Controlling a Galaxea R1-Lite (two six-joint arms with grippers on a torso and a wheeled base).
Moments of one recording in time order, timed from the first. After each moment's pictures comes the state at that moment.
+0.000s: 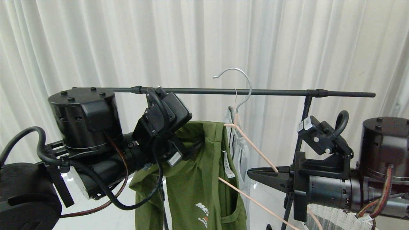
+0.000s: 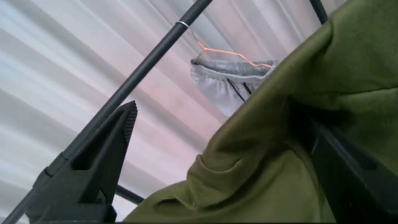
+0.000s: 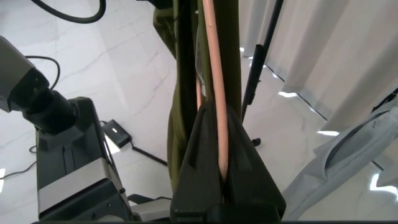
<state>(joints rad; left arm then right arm) -0.63 1.55 -0.74 -0.68 0.00 0.67 0.83 1.49 -0.62 -0.62 0.37 0.12</state>
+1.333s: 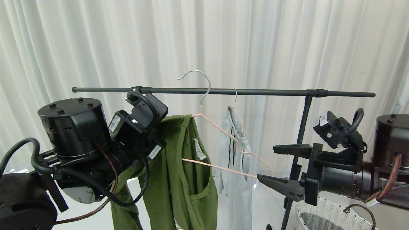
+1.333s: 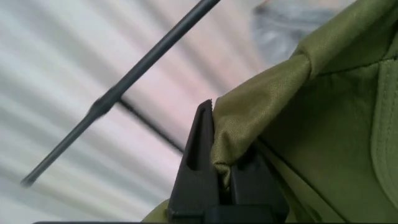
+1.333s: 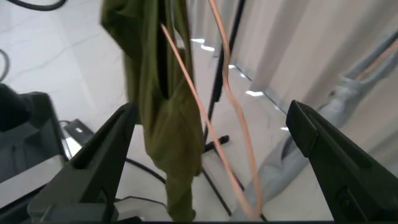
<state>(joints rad) -0.55 1.55 -0.64 -0.78 0.36 0.67 0.69 1.45 -0.59 -0.60 0.36 -0.01</state>
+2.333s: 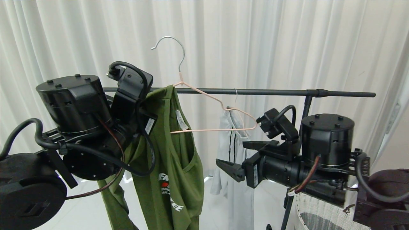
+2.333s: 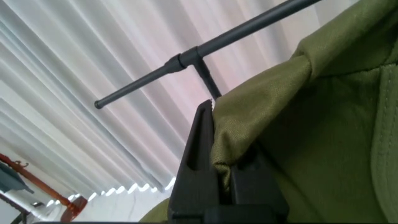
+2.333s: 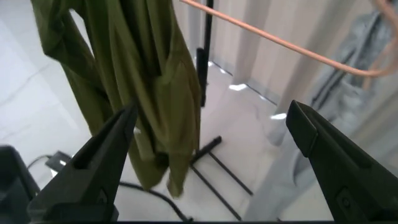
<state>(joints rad) -0.54 1.58 -0.77 -0.78 0.63 0.57 0.89 1.73 -0.79 -0.71 0.02 0.16</state>
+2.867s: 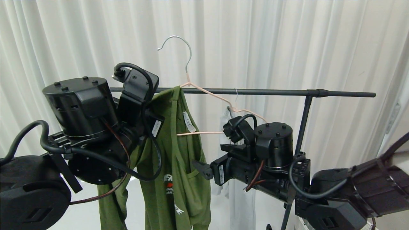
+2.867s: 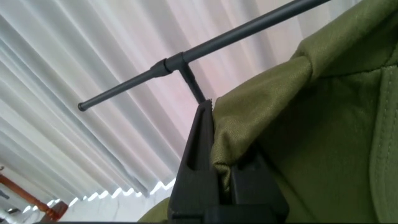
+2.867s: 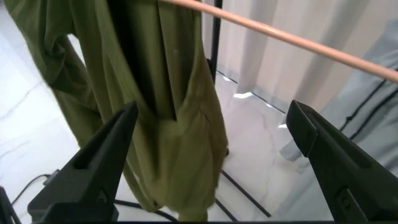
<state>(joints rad) -0.59 1.59 -0.77 -0.78 0.63 0.53 0.95 1.95 -0.95 -0.76 -0.05 0.20</state>
